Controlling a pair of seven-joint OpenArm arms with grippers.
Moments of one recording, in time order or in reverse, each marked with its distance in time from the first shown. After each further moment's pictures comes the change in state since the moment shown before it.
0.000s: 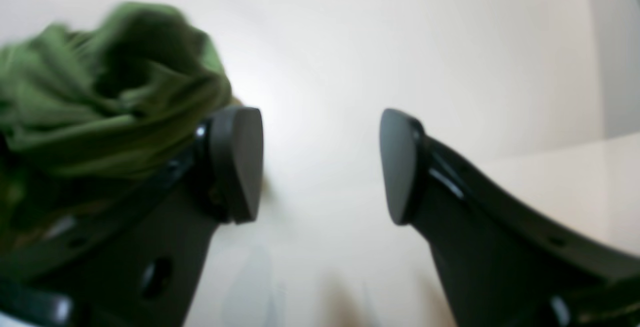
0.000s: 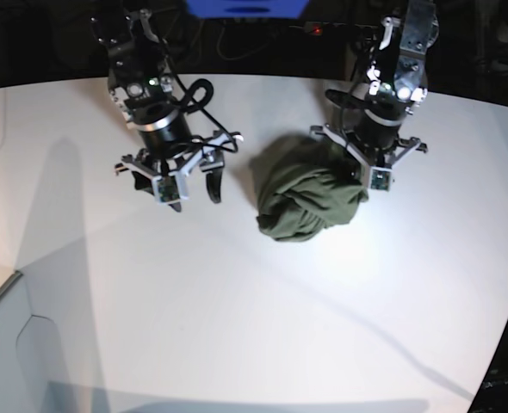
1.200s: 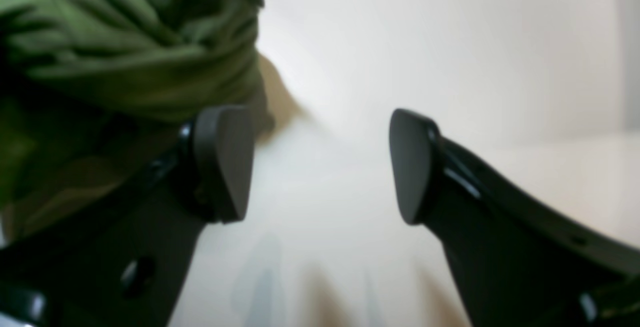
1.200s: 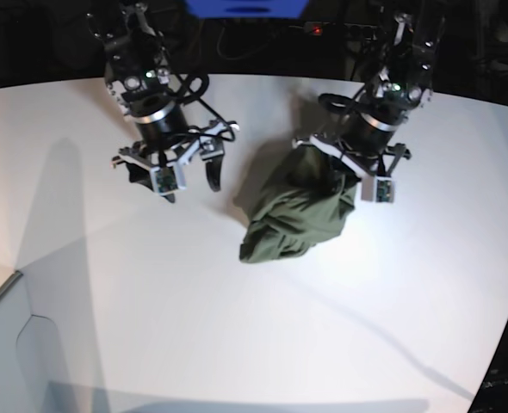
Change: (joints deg) left arm 0.3 -2.7 3.7 9.0 -19.9 -0.1 1.0; right arm -1.6 2.1 0.0 0.0 0.0 0.0 0.0
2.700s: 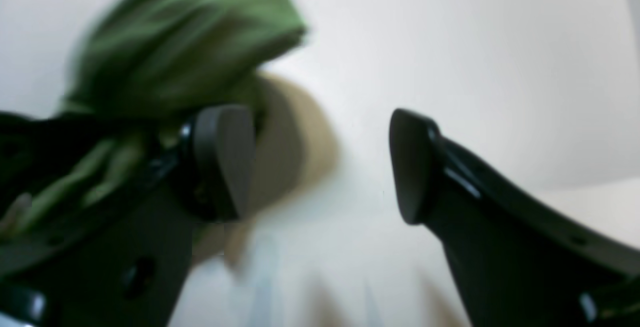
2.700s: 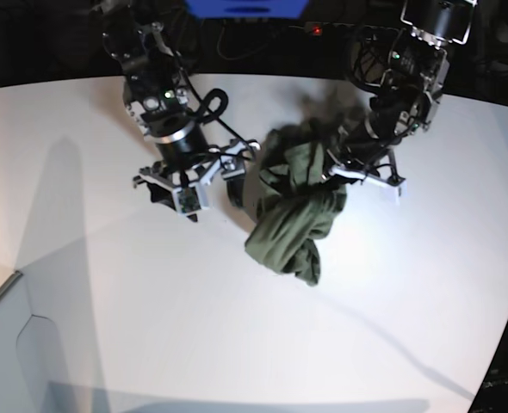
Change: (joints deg) left arm -11.7 -3.5 2.3 -27.8 -37.6 -0.5 -1.7; right arm 6.4 -2.7 -4.3 -5.3 0.0 0.0 0.4
